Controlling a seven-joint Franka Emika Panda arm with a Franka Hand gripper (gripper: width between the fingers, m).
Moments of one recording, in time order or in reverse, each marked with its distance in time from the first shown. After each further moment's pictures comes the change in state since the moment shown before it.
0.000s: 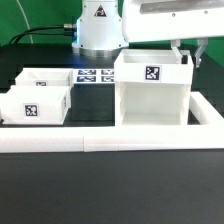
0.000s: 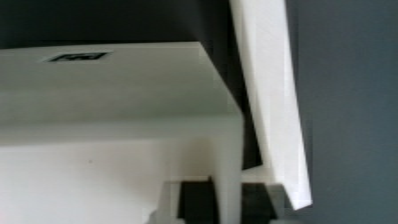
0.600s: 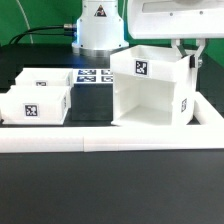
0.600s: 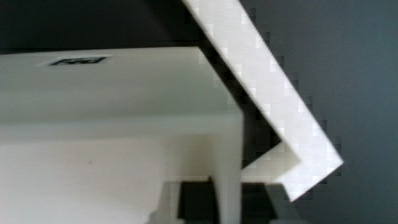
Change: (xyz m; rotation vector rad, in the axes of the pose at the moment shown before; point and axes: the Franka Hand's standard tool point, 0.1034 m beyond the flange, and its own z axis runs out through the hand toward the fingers) arm -0.001 -0.002 0.001 0.009 0.012 0.469
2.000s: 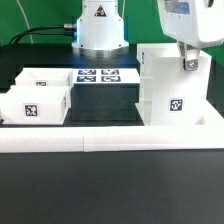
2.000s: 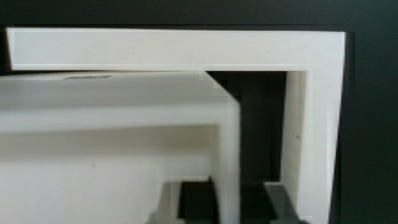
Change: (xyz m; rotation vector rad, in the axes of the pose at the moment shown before) arm 0.007 -0.001 0.001 0.043 -0.028 0.785
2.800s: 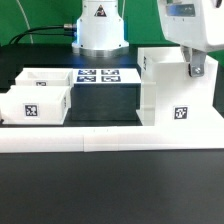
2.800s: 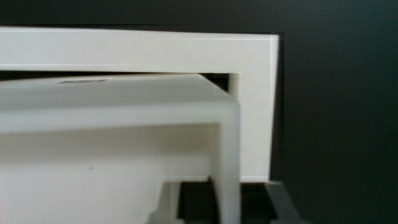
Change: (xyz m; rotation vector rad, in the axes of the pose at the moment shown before) arm 0.002 -0.040 0.004 0.035 -0.029 0.006
